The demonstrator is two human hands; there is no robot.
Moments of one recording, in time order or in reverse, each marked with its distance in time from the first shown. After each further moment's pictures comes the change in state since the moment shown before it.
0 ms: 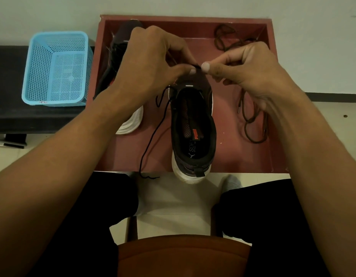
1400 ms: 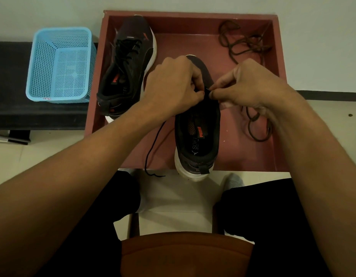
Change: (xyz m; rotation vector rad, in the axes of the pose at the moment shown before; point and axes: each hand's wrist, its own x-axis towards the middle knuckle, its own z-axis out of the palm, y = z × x) left_hand -0.008 0.008 0.047 0.197 -0.133 -0.235; right_hand -0.010 -0.003 0.014 -0.200 -0.109 0.330
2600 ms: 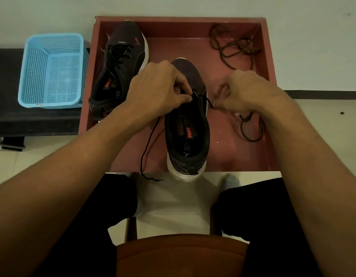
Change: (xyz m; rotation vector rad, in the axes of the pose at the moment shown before) left_hand -0.003 -0.007 -0.012 -0.002 -0.080 -0.024; right_hand 0.013 0.014 -0.009 -0.551 0.003 0.043
